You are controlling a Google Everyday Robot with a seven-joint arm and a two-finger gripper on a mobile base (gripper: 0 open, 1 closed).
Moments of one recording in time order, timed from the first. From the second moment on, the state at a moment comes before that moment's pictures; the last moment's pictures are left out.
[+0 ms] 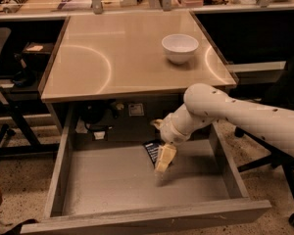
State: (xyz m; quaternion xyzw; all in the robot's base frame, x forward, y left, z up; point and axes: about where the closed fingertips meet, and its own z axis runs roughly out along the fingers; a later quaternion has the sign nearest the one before) arm 0.546 -0.033 0.620 -0.69 0.66 0.19 0.22
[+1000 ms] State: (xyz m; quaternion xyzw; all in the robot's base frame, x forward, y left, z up) arm 0.552 -0.033 0.584 -0.69 0.65 0.21 0.22
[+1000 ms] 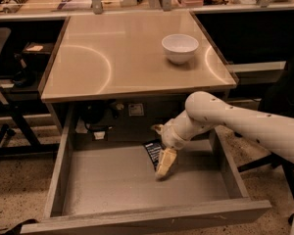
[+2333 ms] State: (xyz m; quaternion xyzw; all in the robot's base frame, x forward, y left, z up) arm 0.552 -0.033 0.584 -0.69 0.65 0.21 0.22
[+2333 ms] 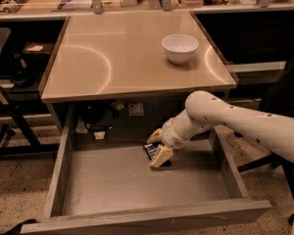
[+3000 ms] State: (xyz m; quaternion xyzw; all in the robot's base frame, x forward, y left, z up) arm 0.556 -0.036 0.594 -0.67 0.67 0.20 0.23
